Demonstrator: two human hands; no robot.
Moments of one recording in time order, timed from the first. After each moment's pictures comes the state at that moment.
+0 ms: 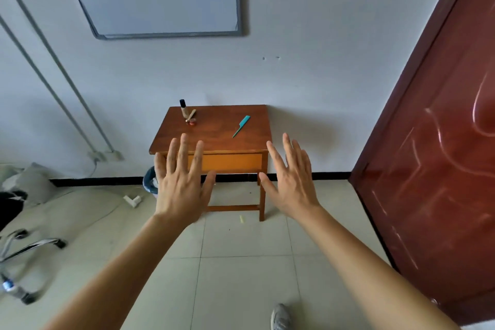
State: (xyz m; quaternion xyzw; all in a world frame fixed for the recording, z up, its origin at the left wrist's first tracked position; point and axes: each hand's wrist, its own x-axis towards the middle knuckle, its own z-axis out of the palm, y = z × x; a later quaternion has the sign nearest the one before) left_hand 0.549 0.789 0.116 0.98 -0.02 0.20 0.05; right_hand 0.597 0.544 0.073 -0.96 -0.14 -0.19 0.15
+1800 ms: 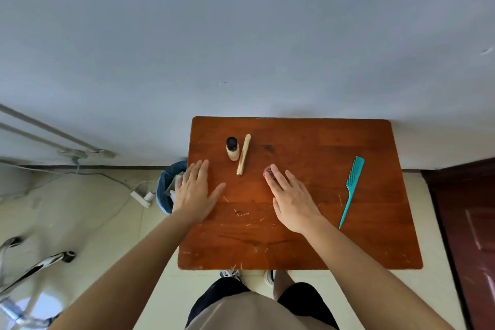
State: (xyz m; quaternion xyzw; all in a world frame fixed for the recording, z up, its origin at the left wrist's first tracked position) left_hand 1.181 1.127 -0.133 0.96 0.08 -0.18 0.19; right_hand 1.185 0.862 -0.144 -0.95 -0.20 0.21 0.05
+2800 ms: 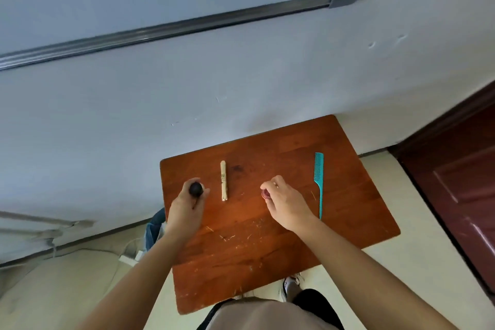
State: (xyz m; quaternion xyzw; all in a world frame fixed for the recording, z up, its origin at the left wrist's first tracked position) left_hand 1.209 1.092 -0.084 0.90 0.06 -0.12 0.41; right_hand 1.179 0.835 -0.111 -0.98 -0.05 0.10 0.17
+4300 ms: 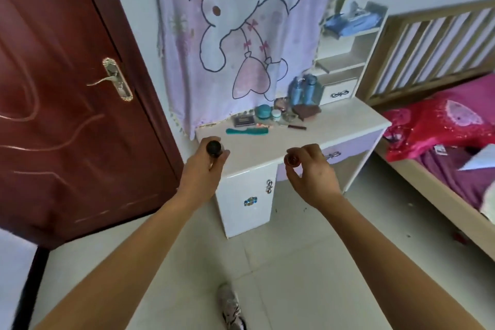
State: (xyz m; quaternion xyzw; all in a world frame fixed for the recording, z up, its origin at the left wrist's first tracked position) left_hand 0.433 0.429 0.078 0.48 -0.72 -0.30 0.39; right_hand 0.181 0.511 0.063 -0.64 0.69 -0.34 -0.01
